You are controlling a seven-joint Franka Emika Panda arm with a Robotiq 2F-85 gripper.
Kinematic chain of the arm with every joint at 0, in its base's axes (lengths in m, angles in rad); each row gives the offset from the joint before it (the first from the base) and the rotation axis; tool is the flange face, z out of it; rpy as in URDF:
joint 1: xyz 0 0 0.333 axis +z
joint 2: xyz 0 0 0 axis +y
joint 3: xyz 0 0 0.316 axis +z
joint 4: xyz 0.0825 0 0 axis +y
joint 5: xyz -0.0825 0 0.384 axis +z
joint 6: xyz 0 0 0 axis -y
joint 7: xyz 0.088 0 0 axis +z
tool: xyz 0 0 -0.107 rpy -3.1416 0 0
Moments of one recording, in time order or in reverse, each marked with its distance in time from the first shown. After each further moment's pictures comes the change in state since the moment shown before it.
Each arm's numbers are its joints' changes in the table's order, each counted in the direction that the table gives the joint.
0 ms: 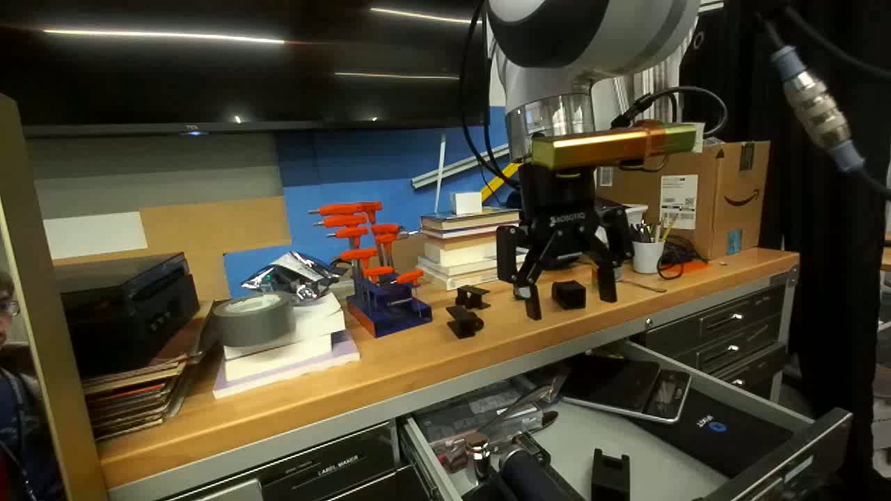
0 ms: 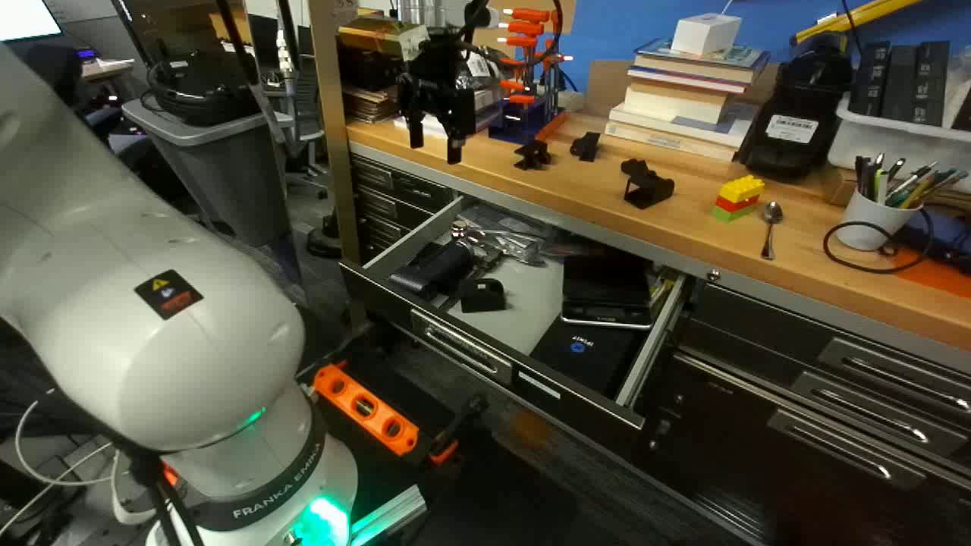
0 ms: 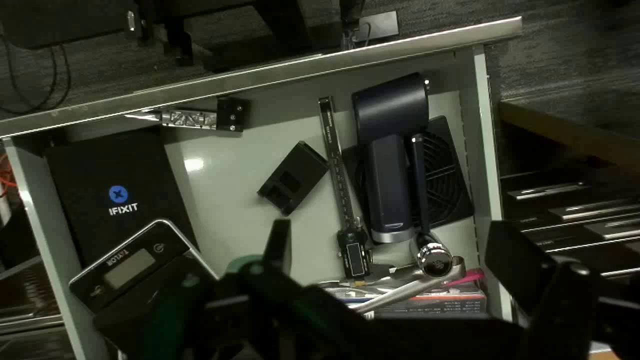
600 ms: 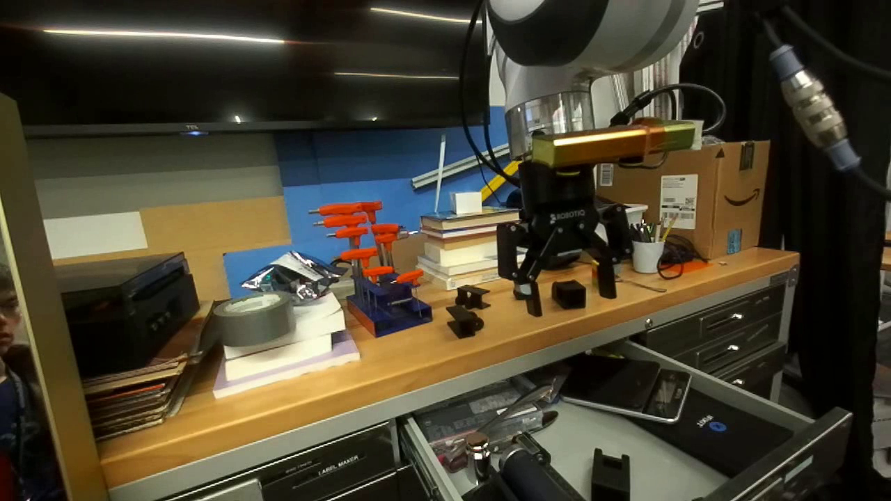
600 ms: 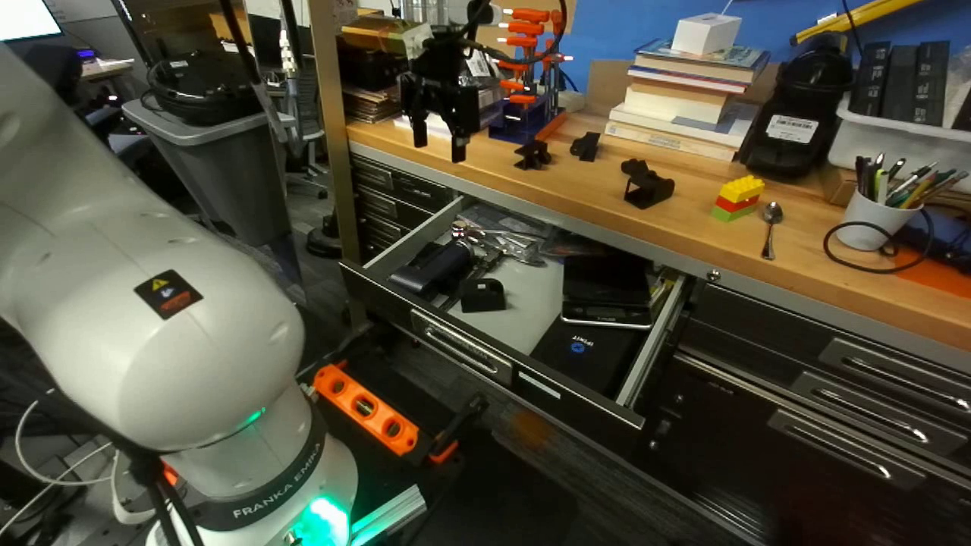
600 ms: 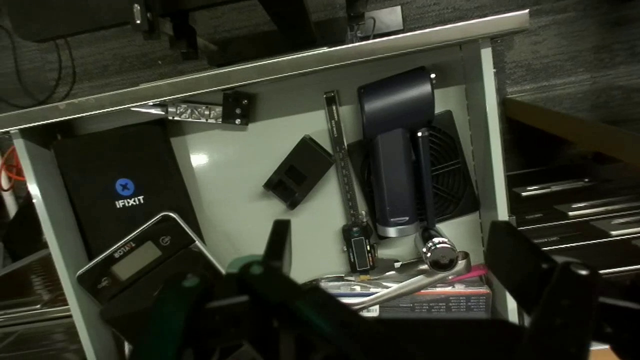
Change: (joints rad) arm 0.000 0.002 -0.005 -0.004 -0.018 0.003 0.000
